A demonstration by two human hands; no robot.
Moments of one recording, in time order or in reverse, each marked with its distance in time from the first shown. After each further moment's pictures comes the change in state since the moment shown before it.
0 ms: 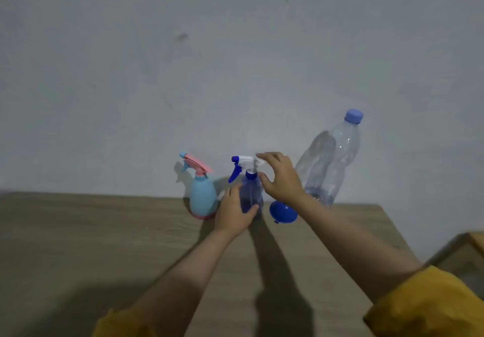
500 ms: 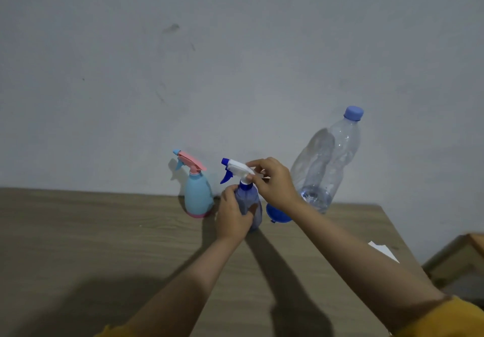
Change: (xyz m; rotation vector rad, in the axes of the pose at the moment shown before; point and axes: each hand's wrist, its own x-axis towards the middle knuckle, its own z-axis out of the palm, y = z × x) left_hand -0.008 0.006 0.022 -0.101 0.181 -0.117; right_hand -0.009 -0.018 -0.003 0.255 0.012 0.062
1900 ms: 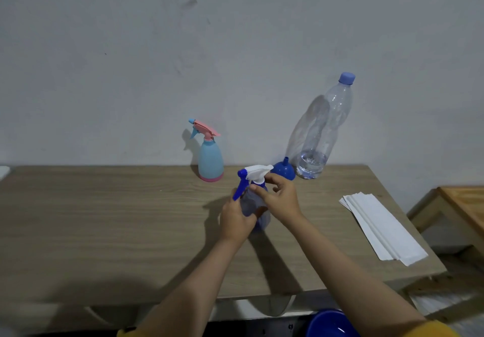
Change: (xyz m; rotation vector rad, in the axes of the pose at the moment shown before) left_hand -0.107 -0.024 -0.058 -0.092 -0.132 -0.061; right_hand -0.130 -0.064 0.037 0.297 0.154 0.406
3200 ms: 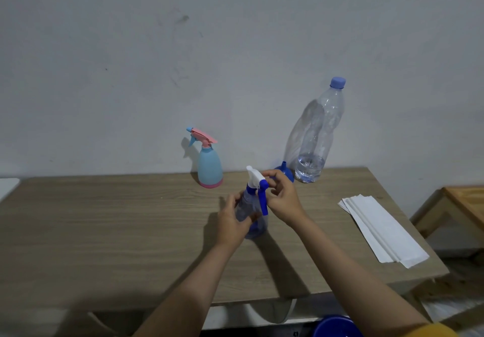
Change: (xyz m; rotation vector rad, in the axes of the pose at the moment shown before) left_hand -0.009 0.016 -0.014 -0.001 -0.056 0.038; right_hand 0.004 0.003 -0.022 0.081 -0.118 -0.007
